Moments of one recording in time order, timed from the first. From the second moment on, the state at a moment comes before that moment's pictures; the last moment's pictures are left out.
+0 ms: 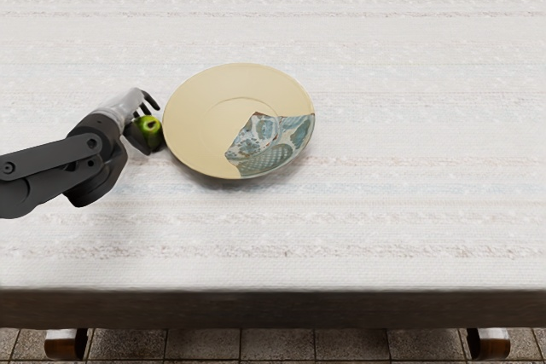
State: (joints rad) left arm -1.04 0.46 -0.09 -1.18 1.12 0.34 0.61; right arm -0.09 0.00 0.04 0.08 0.08 0.18 -0.22
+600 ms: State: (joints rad) left arm -1.04 0.46 -0.09 -1.18 1.09 0.34 0.61; right arm -0.09 0.00 0.04 0.08 0.08 0.18 -0.22
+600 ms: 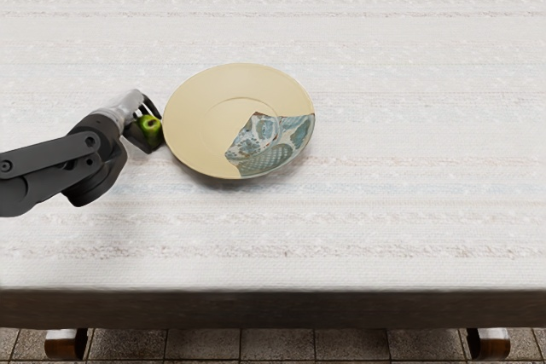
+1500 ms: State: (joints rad) left arm -1.05 0.67 -0.12 -1.37 1.05 0.33 0.61; right arm -0.09 0.00 0.03 0.08 0.08 0.18 -0.22
